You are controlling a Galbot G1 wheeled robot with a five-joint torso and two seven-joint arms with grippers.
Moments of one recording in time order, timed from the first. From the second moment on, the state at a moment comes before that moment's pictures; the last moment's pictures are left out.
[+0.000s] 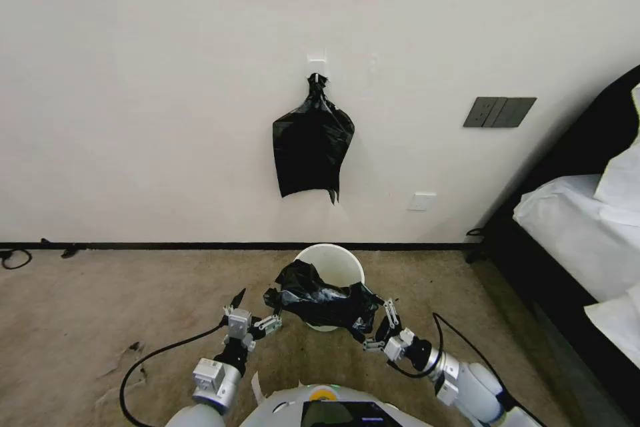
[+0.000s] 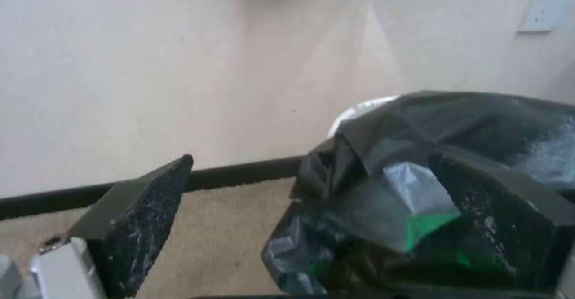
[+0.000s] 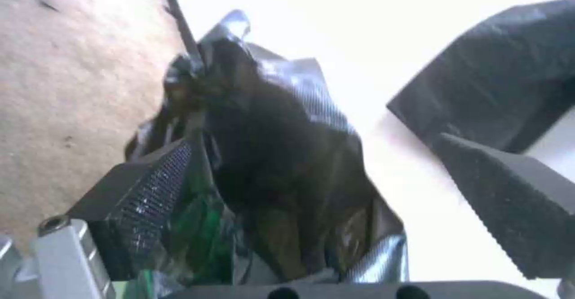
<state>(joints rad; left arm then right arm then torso) 1.88 -0.97 -0.28 -2.28 -0.28 -0.07 -0.35 -1.66 0.96 0.43 1.87 -0.39 0.82 -0.18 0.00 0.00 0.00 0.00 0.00</state>
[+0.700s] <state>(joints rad) 2.01 -1.23 -0.40 -2.24 0.03 -0.35 -0.33 -1.36 0.67 0.36 2.16 0.52 -0.05 -0.02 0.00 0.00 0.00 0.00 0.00</state>
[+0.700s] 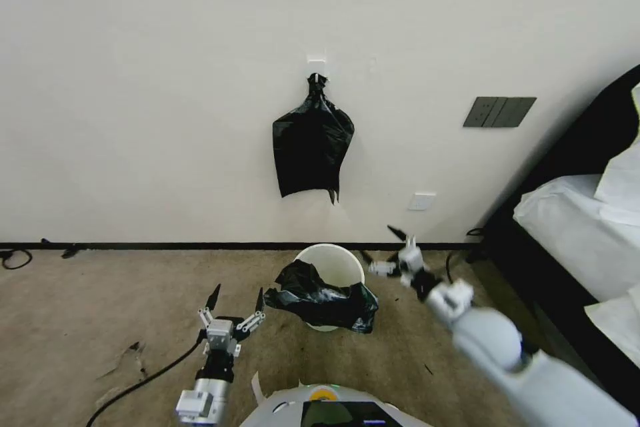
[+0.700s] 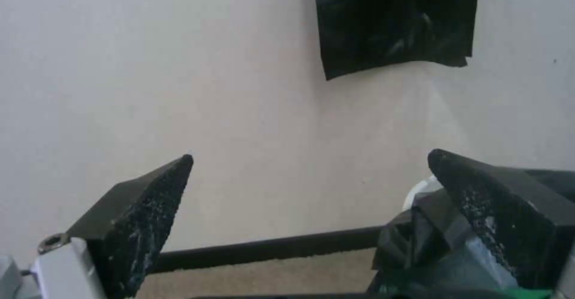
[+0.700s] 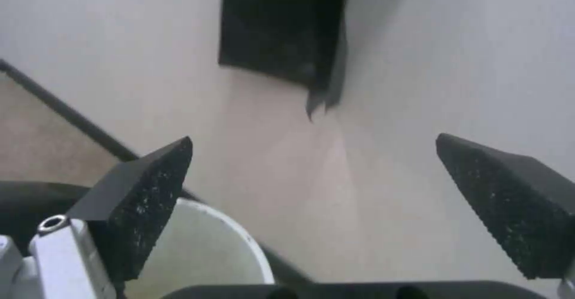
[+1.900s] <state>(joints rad) 2.08 -1.38 -0.45 -2.21 0.24 -0.41 -0.37 -0.32 0.86 -0.58 1.41 0.61 -0.49 -0.39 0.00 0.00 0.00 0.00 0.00</state>
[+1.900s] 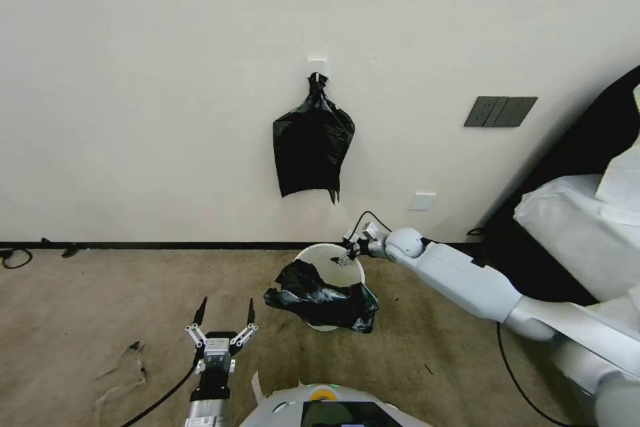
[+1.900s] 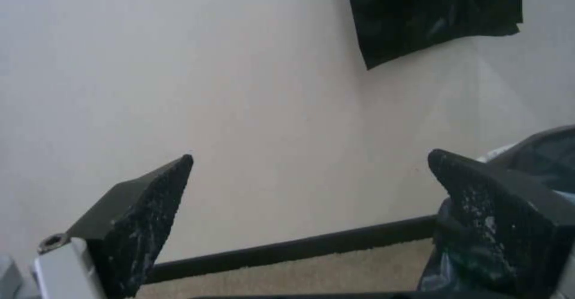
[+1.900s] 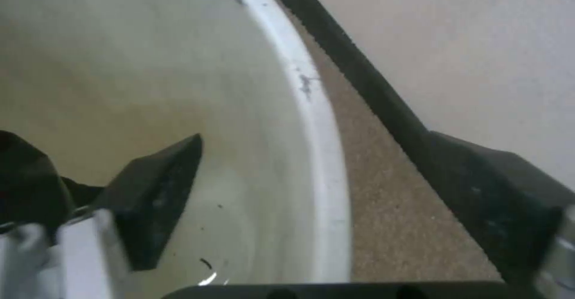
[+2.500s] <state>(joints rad) 2.06 -1.36 -0.45 -2.22 0.25 -0.40 -0.38 -0.30 0.86 -0.61 1.41 0.60 -0.49 -0.40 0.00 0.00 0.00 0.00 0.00</state>
